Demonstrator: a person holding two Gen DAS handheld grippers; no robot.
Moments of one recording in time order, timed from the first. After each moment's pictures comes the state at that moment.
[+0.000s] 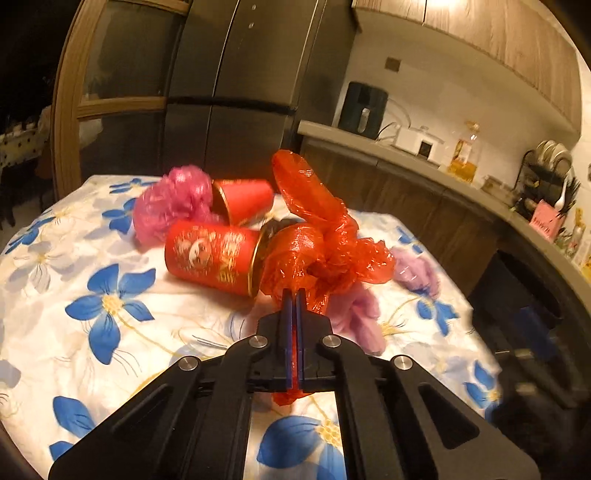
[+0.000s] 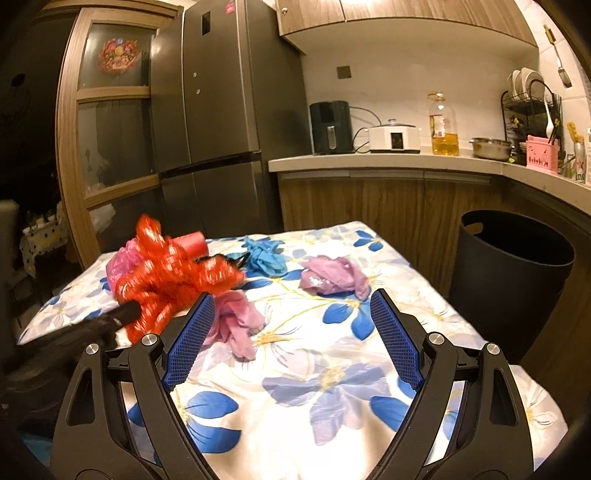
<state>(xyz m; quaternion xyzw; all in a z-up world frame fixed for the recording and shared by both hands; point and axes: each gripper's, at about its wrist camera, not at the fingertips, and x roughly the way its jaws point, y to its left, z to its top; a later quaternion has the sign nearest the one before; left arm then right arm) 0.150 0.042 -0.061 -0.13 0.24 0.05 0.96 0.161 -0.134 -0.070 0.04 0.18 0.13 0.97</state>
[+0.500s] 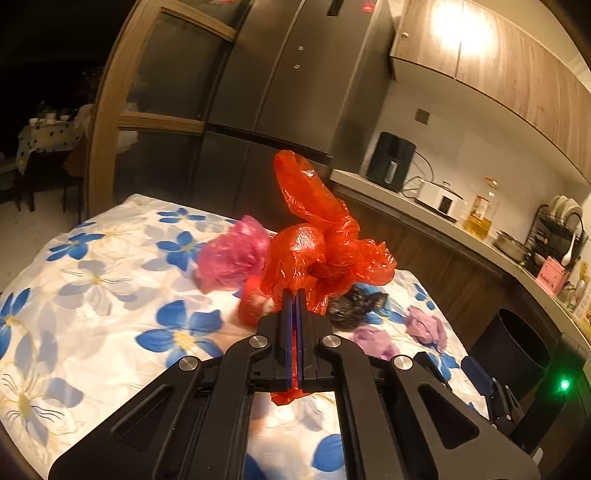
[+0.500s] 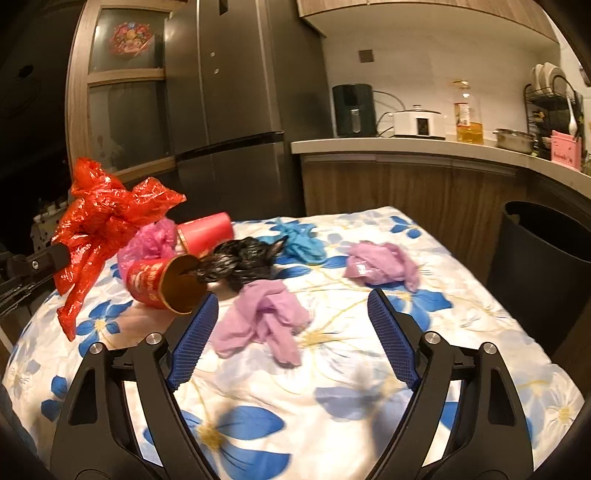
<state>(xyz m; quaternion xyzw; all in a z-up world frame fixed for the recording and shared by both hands) 0.113 0.093 -0.023 -0.17 0.18 0.12 0.96 0.182 -0.090 -0.082 0.03 0.21 0.17 0.96</state>
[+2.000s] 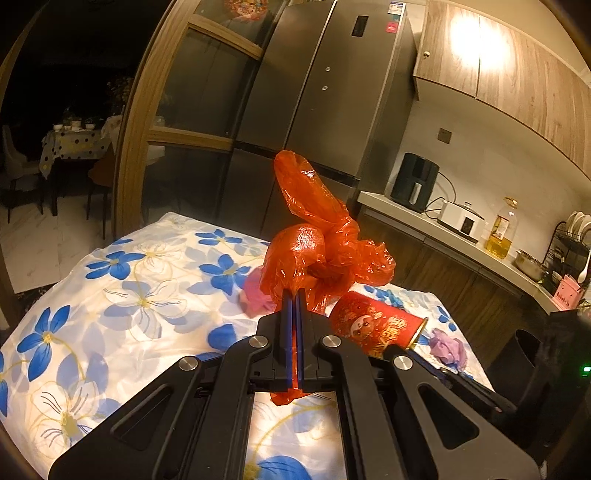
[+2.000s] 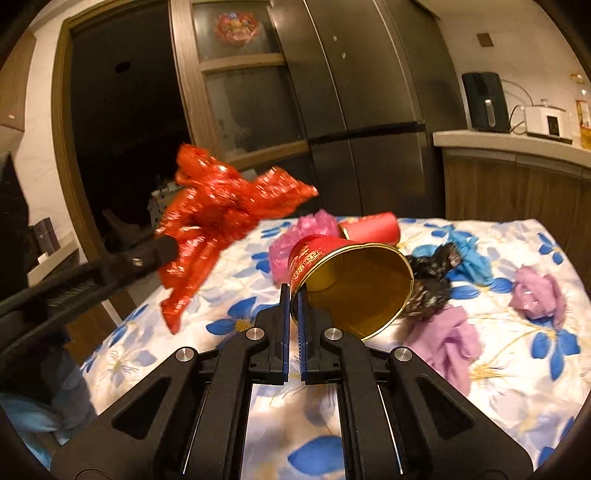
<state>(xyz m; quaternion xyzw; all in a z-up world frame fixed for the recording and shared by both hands) 0.090 0.121 -0.007 -0.16 0.15 0.16 0.96 0.172 -0.031 -0.046 0.04 0.22 0.42 0.88</state>
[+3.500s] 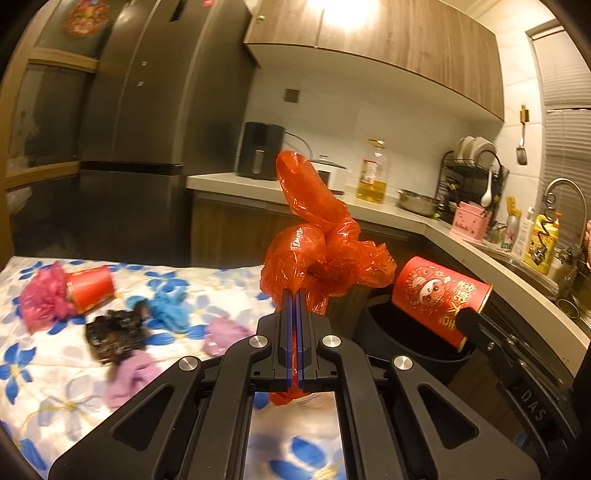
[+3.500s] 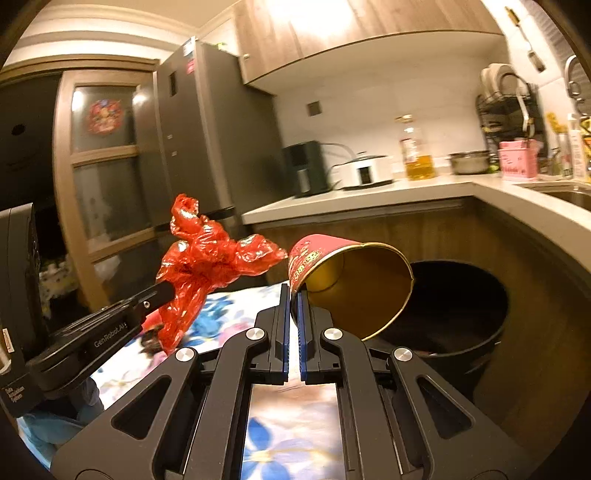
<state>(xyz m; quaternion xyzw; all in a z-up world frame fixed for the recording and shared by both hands) 0.191 -0.143 0.018 -0.07 0.16 -0.07 0.98 0.168 -0.333 -0.006 0.10 0.12 0.13 0.98</state>
